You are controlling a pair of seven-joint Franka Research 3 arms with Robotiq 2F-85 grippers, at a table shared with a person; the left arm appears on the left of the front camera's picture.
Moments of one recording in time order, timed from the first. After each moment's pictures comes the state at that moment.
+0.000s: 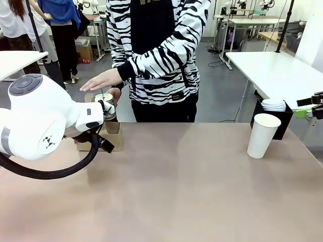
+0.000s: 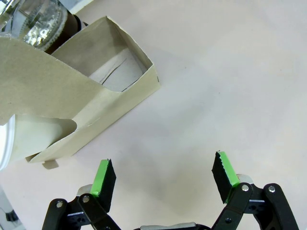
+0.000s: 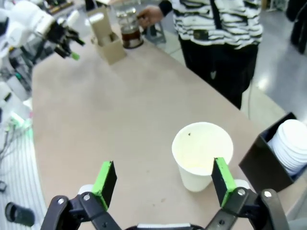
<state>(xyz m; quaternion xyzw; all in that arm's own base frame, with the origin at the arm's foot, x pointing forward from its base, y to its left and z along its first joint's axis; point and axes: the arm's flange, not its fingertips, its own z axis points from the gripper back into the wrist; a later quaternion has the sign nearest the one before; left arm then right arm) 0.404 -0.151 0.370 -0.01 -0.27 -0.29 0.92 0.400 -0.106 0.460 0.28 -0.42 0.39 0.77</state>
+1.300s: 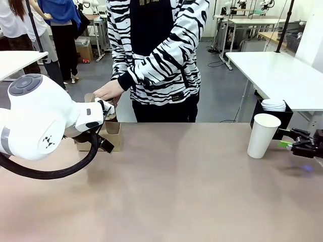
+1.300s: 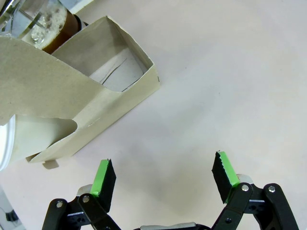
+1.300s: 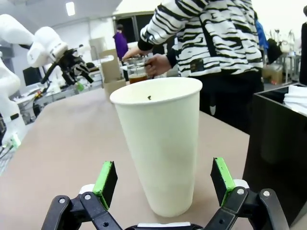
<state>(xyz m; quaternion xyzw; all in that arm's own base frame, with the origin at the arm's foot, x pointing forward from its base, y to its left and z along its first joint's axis) 0.404 -0.151 0.370 -0.01 -0.27 -0.29 0.92 0.461 -0.148 0.231 0.42 -0.58 0.34 0.61</state>
